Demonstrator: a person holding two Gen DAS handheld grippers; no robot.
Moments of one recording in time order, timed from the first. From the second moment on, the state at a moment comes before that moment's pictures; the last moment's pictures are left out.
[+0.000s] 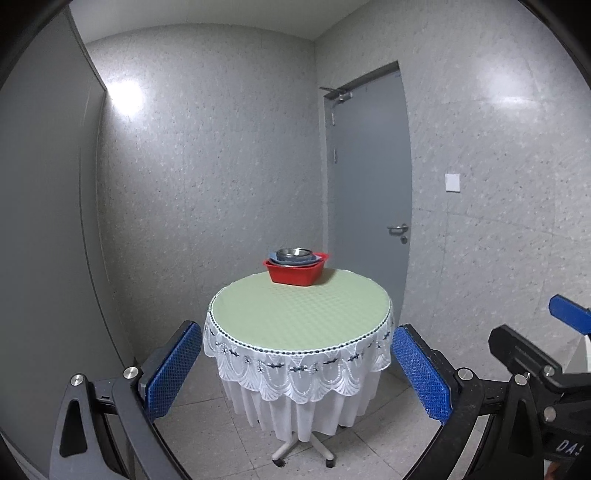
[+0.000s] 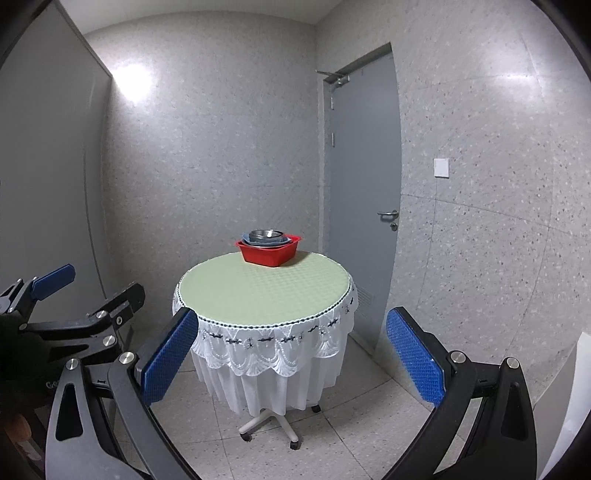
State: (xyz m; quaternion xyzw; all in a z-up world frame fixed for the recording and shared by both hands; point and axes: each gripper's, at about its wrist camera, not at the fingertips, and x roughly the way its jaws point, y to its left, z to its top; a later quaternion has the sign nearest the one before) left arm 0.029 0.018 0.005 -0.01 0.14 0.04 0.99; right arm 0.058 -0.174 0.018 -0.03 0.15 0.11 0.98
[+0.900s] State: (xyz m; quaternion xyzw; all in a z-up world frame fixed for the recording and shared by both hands) left arm 0.012 0.028 -0.017 -0.01 0.14 0.03 0.99; right arm 0.029 -0.173 0.000 -0.04 0.14 0.11 0.98
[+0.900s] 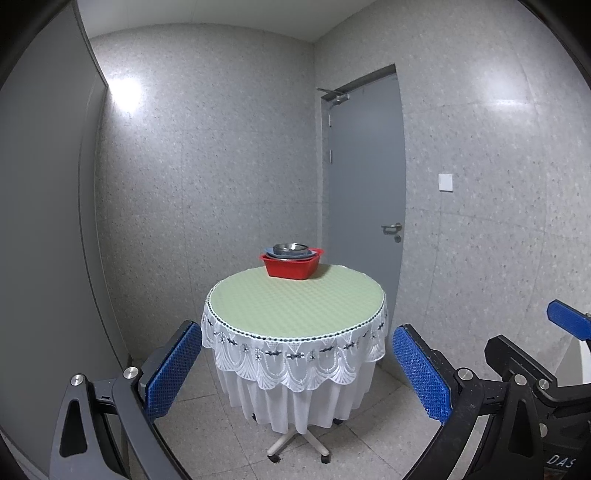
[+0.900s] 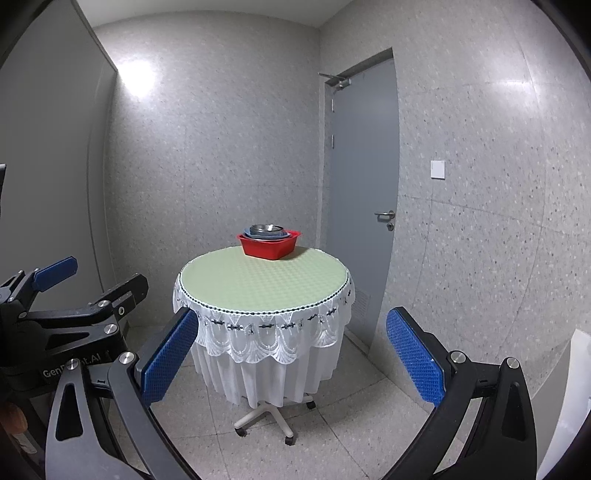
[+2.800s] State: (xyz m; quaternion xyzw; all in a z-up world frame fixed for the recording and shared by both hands) left arm 0.016 0.014 -0.027 -0.01 0.14 0.04 0.99; right arm 0.029 -0.181 -0.003 -0.03 0.15 0.11 0.98
